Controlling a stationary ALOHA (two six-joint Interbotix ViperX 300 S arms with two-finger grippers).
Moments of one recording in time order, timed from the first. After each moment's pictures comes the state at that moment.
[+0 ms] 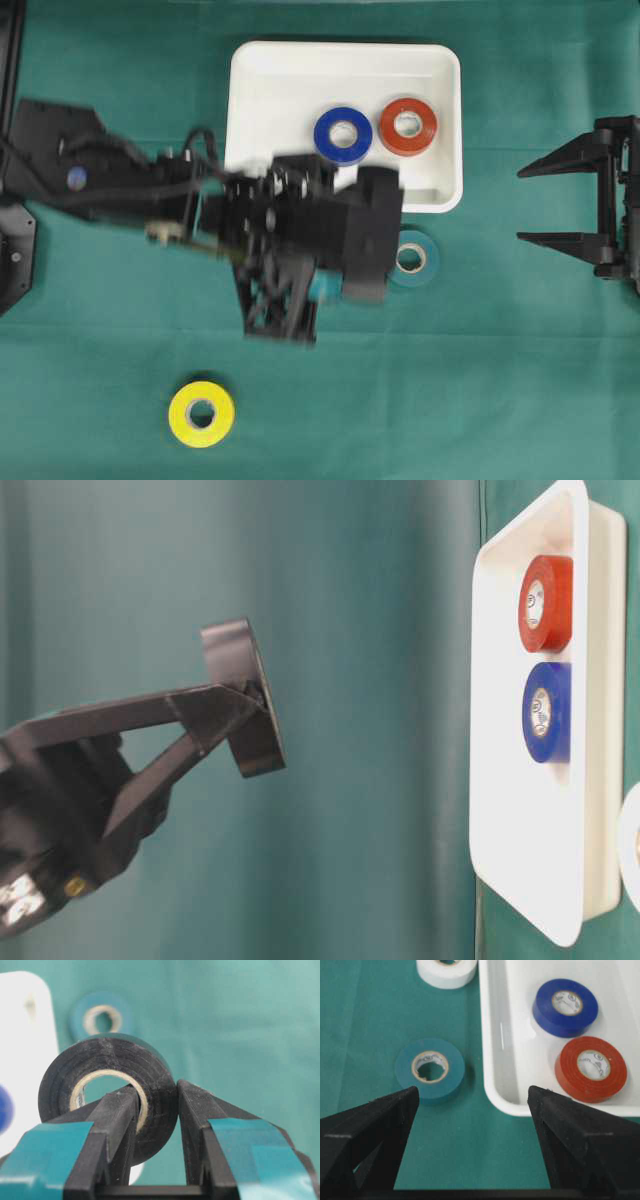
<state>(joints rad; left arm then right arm) -0.06 -0.01 0.04 0.01 0.88 0.02 -0.07 -0.88 1.20 -0.19 0.17 0.26</state>
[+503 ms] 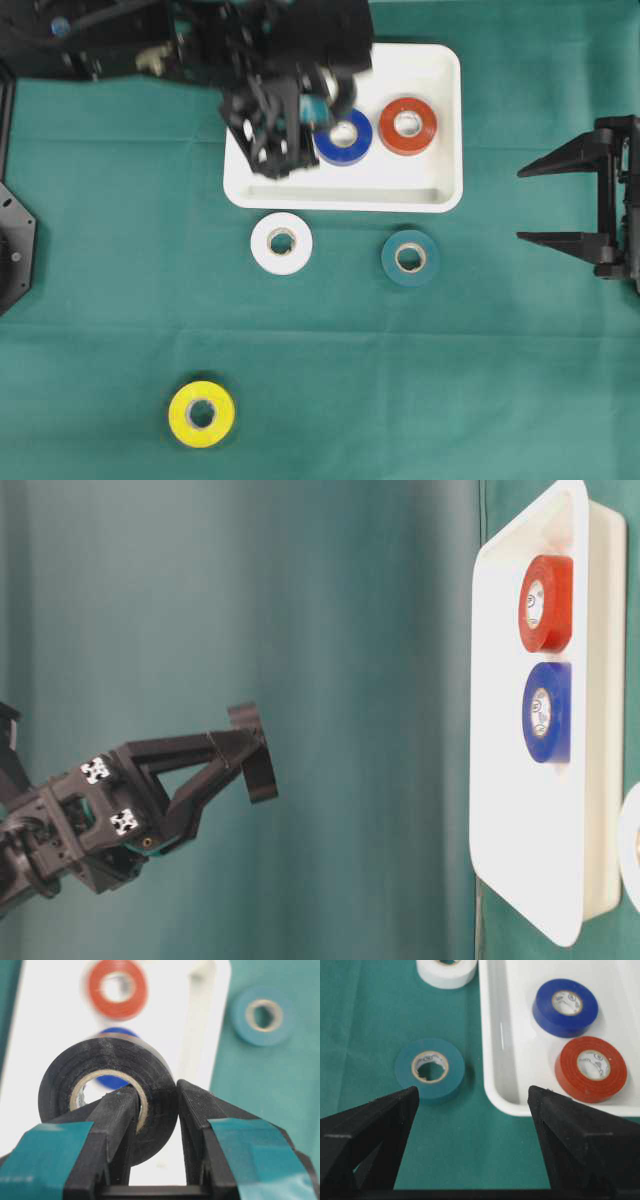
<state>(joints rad) 0.25 -0.05 0.08 0.01 0.87 0.04 -0.07 -0.88 1.20 -0.19 0.17 0.26</state>
